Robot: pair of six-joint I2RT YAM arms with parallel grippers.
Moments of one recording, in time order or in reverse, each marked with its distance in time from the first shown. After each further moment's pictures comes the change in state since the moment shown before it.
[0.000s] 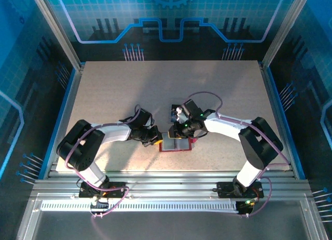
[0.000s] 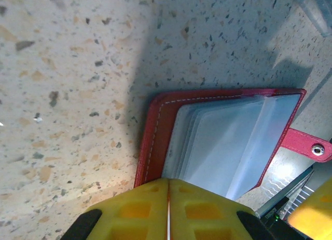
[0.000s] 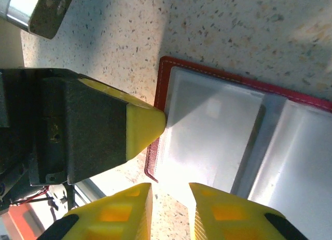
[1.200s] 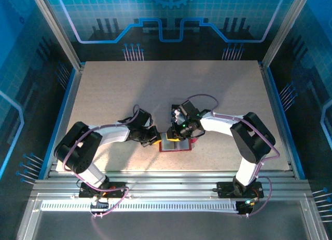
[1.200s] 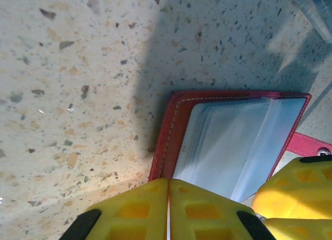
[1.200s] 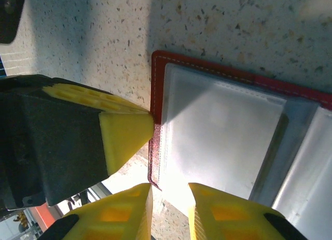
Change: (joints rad) left arm -0.002 -0.031 -0.011 -0.026 -0.045 0.000; right arm -0.008 0.088 0.014 0.042 -0.080 0.049
